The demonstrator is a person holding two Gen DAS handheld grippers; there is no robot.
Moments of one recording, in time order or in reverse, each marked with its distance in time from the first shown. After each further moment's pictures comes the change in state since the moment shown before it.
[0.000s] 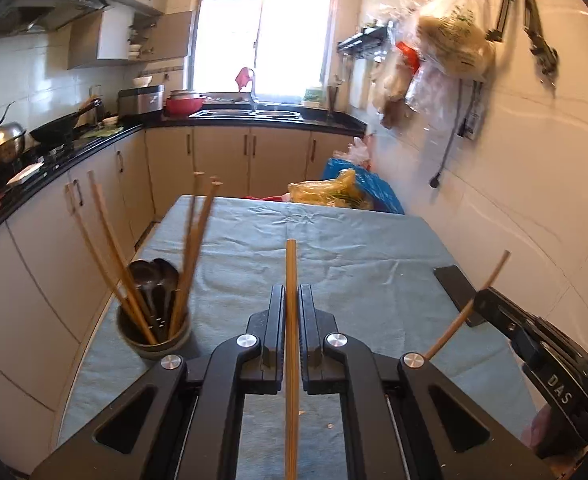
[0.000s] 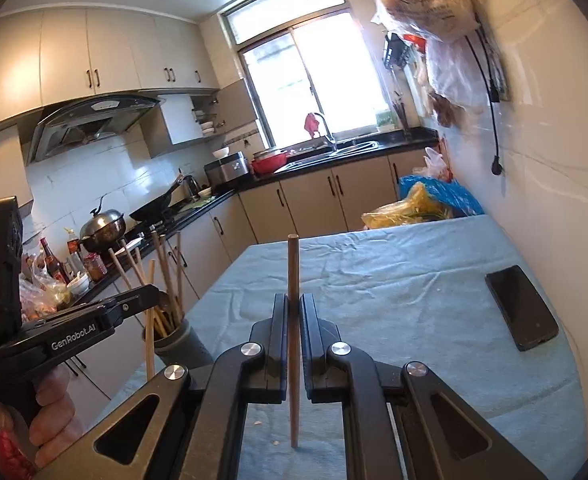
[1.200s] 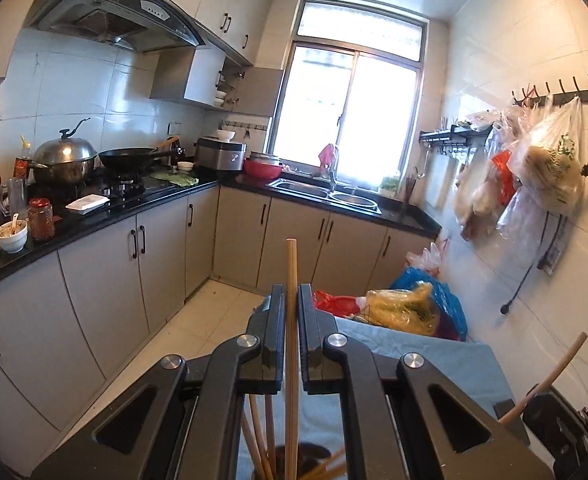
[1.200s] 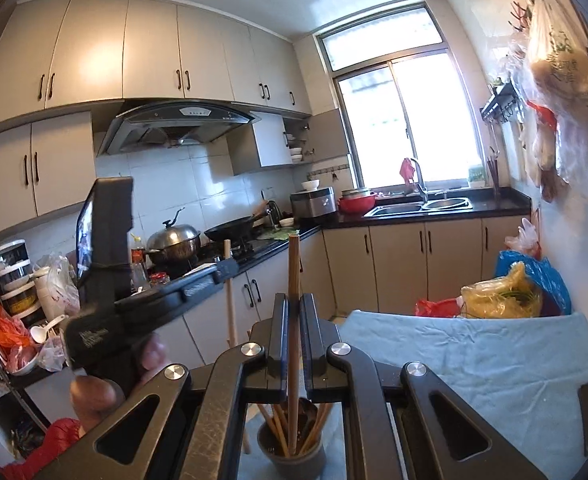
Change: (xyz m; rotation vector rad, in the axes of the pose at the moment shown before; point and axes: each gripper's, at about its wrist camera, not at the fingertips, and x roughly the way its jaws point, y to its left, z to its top) left arm 0.004 0.144 0.123 -0.195 -0.267 0.179; right arm 0.073 0.165 0.085 -0.180 -0.109 0.241
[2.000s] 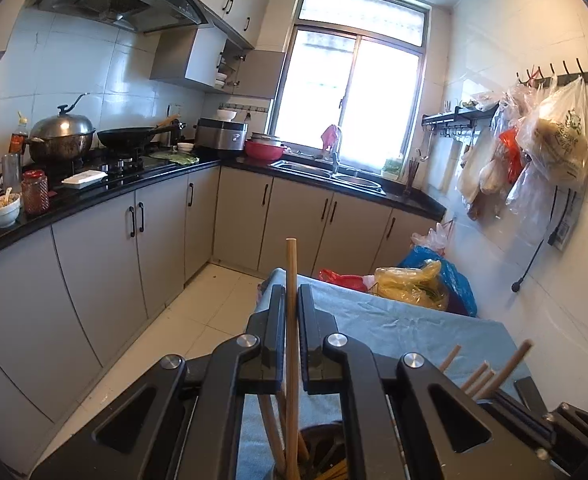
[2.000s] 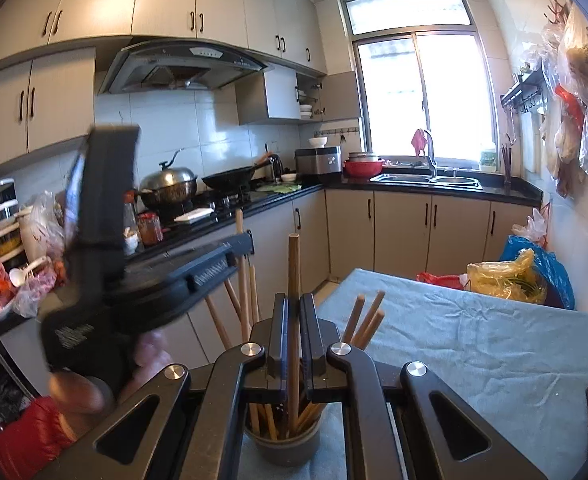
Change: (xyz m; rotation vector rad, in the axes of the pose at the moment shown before) left arm 0.026 0.027 -0.059 0.014 0.045 -0.001; right arm 0.061 0.002 -0.056 -0.103 0.149 -0.016
